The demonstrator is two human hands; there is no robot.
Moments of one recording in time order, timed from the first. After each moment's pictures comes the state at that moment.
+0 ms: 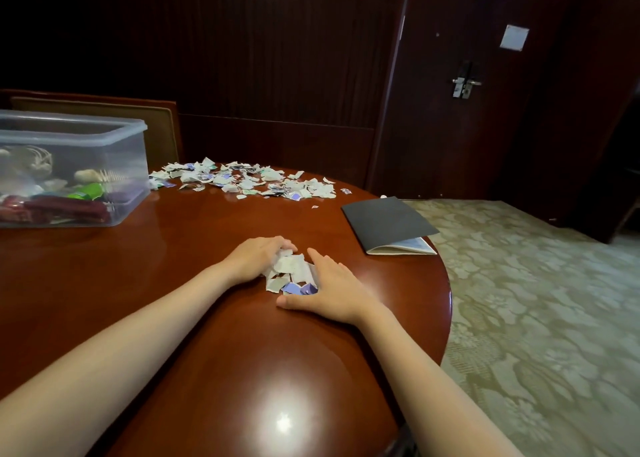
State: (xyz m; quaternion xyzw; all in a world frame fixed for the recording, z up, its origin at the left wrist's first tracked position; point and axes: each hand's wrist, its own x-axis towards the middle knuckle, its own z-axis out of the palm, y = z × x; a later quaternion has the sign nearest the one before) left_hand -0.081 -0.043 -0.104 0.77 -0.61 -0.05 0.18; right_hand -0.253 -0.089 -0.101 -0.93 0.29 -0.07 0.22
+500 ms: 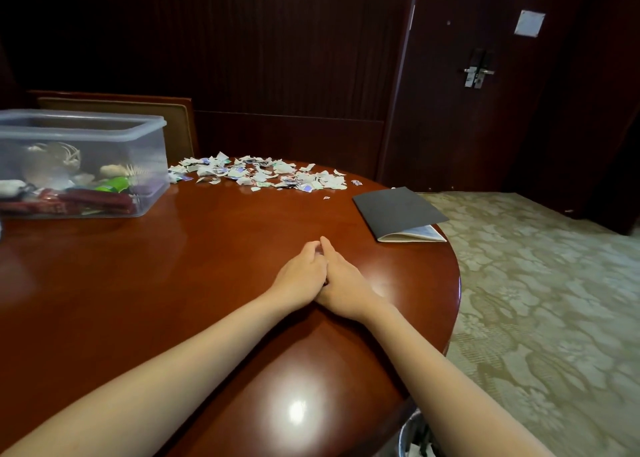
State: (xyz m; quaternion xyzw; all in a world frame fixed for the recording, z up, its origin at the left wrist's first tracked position) left_hand -0.175 -0.010 -0.103 0.78 -0.45 -0.20 0.39; right_hand -0.257 -0.062 -0.105 -0.93 0.27 -0.11 0.23
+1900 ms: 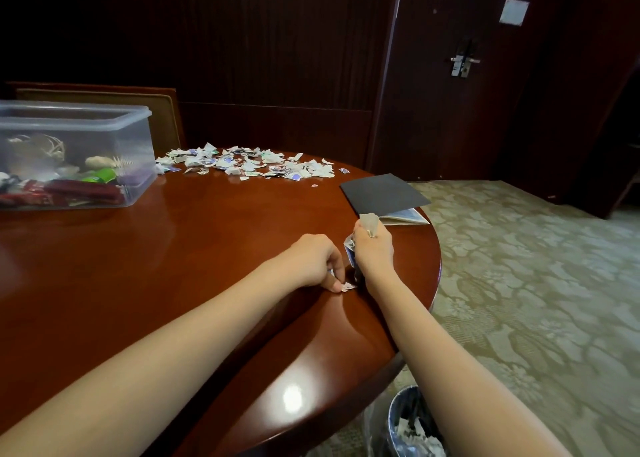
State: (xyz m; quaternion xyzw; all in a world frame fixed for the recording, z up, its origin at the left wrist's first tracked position) left_hand -0.202 0.000 -0.067 0.75 -0.63 -0.16 0.13; right_hand -0.277 -0.087 -0.103 -0.64 0.45 -0.41 0.47
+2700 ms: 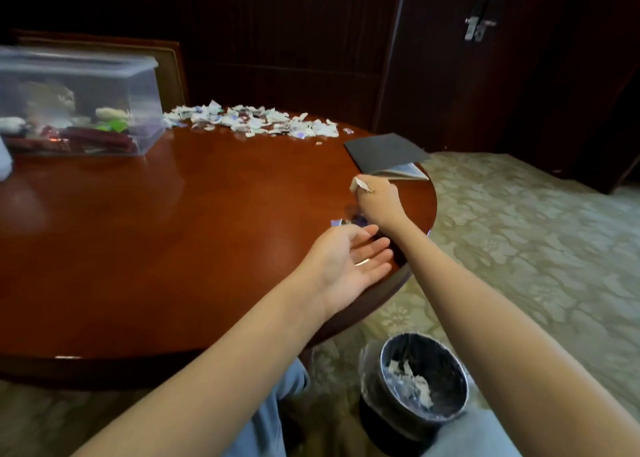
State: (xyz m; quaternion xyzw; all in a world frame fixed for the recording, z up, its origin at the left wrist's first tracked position) left_hand -0.298 0.083 -0.076 0.42 -0.12 -0.61 0.66; right_hand -0.307 -0.077 -0.094 -0.86 0.37 -0.27 0.20
